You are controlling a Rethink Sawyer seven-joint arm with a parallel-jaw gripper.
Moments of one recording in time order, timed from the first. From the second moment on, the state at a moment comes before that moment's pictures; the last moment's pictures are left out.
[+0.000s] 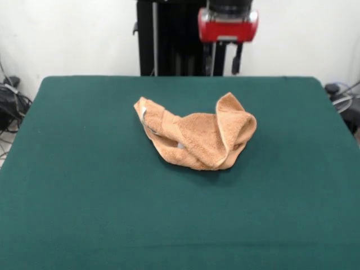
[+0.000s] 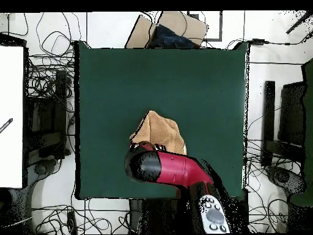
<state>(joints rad) -0.28 -0.84 0.08 2.06 -0.04 0.33 1.57</state>
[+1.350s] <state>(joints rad) -0.24 -0.59 0.09 1.92 -0.11 0.32 1.57</state>
